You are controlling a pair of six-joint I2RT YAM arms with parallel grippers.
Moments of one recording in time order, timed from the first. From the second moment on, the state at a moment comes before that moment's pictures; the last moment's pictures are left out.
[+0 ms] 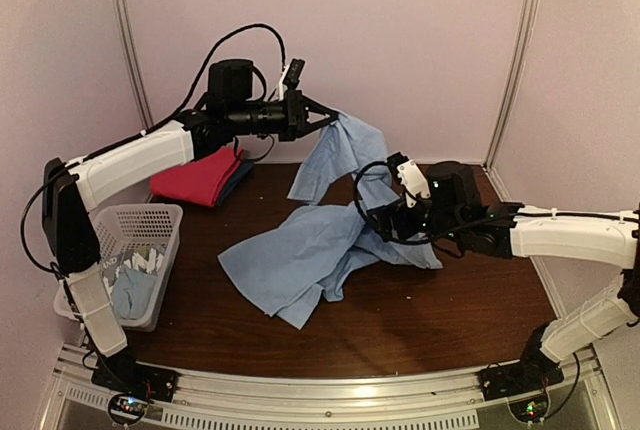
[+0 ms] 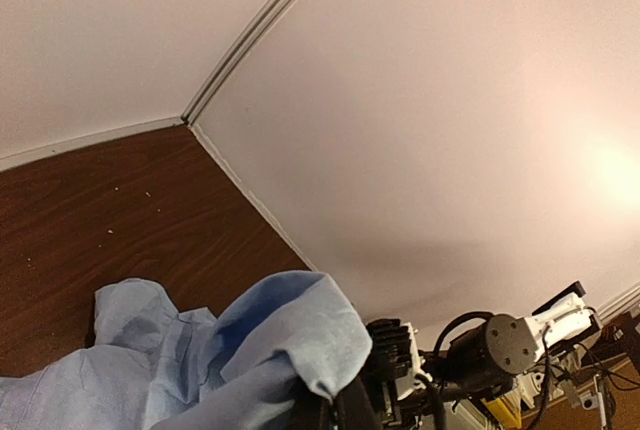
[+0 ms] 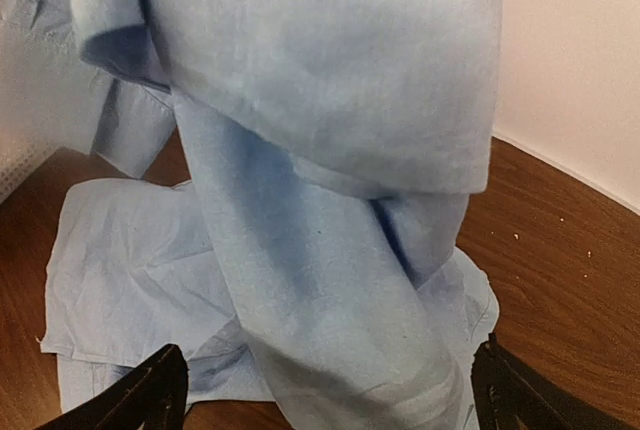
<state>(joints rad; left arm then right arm) -0.66 1.82 1.71 -0.04 0.65 -0.66 0.79 1.33 0.87 0.02 0.20 0.10</state>
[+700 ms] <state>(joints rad) -0.66 1.79 1.69 0.09 0.62 -0.90 0.91 1.56 0.94 0.20 0.82 -0.02</state>
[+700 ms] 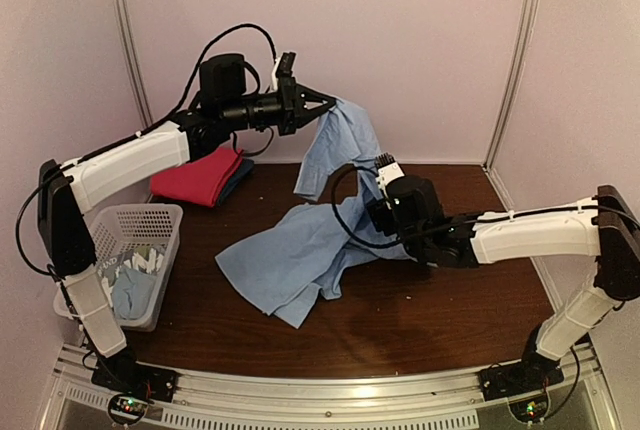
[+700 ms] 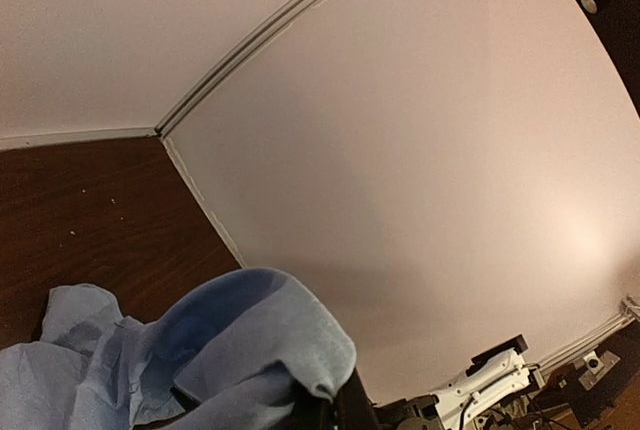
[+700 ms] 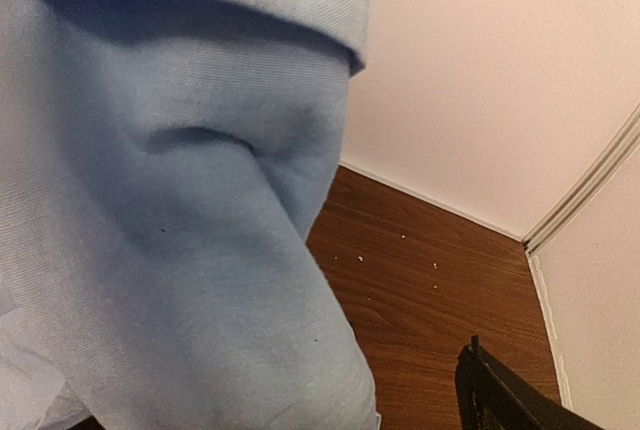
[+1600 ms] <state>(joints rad) -0.92 1.49 1.43 -0.07 0.63 -0.29 0.71 1.20 1.04 0.09 0.45 0.02</state>
